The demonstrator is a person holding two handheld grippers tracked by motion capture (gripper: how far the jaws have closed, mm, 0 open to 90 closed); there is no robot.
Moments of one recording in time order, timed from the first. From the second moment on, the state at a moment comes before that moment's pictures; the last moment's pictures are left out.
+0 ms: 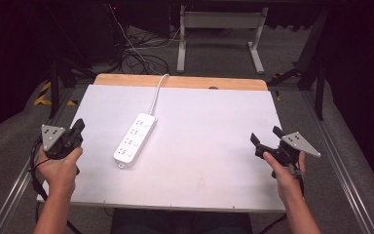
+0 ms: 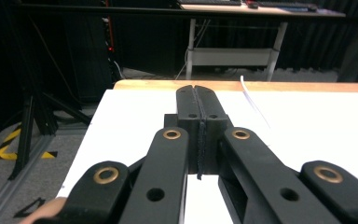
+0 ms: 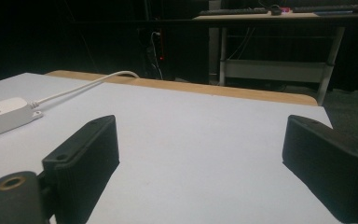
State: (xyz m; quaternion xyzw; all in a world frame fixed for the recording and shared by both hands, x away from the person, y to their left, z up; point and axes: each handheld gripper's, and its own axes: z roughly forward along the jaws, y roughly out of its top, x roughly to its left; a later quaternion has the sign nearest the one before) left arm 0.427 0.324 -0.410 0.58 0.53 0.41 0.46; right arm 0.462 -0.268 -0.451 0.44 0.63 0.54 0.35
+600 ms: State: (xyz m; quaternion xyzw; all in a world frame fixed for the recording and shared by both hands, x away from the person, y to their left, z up) left arm 0.469 0.279 -0.372 0.66 0.49 0.39 0.41; right arm 0.464 -0.268 -0.449 0.44 0.63 0.55 0.34
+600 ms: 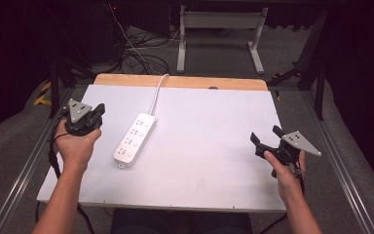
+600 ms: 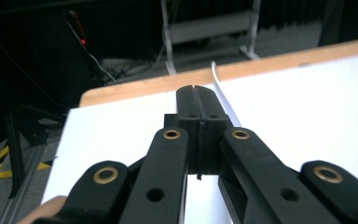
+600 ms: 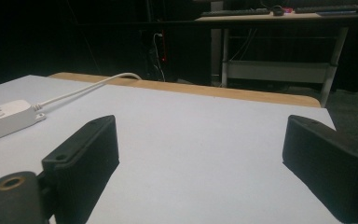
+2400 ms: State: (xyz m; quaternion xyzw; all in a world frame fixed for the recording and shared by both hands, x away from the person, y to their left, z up) left arm 0.585 0.177 -0.433 0.82 0.51 0.17 0.18; right arm 0.466 -0.258 -0.448 0.43 0.63 0.56 0.33
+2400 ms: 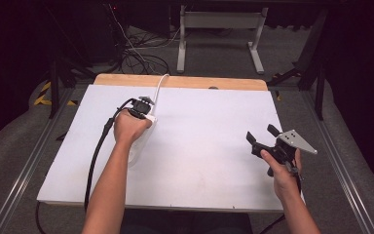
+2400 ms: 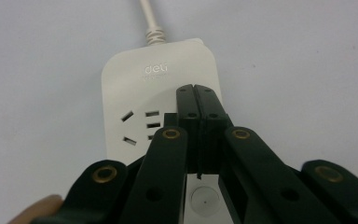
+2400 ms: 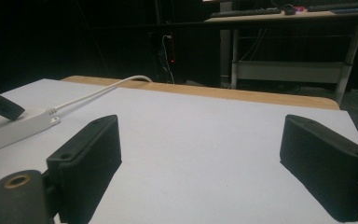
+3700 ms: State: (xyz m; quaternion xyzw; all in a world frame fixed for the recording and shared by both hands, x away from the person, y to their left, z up) left arm 0.585 0.184 -0.437 0.80 0.54 0.15 0.21; right arm 0.464 -0.259 -0.444 0.44 0.61 0.58 0.32
